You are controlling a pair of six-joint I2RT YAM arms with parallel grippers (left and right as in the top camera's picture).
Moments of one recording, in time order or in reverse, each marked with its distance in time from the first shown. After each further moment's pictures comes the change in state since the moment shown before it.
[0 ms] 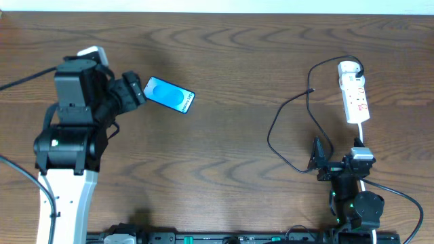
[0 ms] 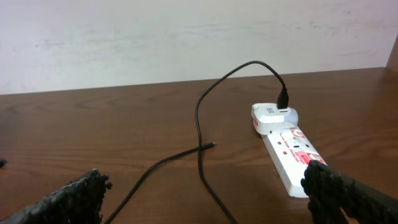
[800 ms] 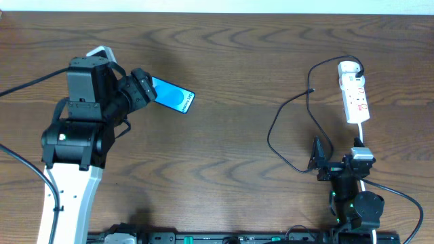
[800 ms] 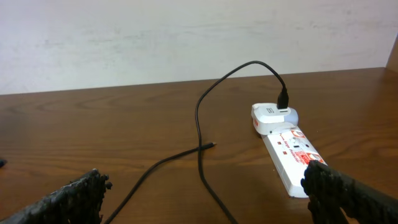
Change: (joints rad) left arm -0.052 0.028 0.010 -0.019 0.033 -0.195; right arm 0.000 0.000 0.000 0.000 0.000 0.000
